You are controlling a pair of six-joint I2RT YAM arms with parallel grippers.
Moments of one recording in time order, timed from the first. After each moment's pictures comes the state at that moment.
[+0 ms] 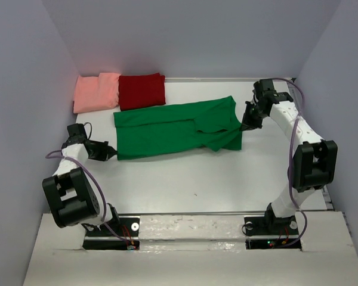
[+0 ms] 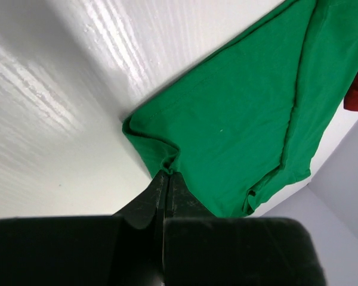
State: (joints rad) left arm 0.35 1.36 0.78 -0.54 0.33 -1.06; right arm 0.13 1.69 1.47 -0.91 -0.15 0.42
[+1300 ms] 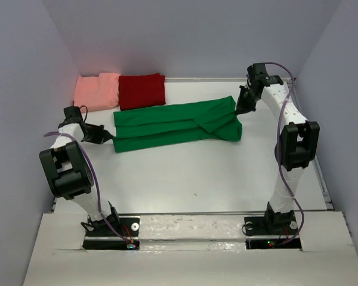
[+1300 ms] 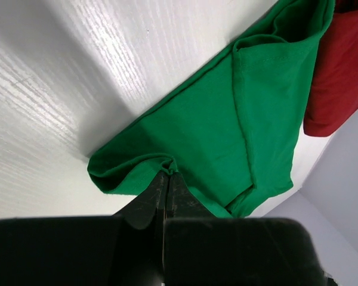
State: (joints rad) left arm 0.35 1.66 1.08 -0.53 0.35 -1.02; right arm 0.12 2.01 1.88 -0.96 -0.13 0.39
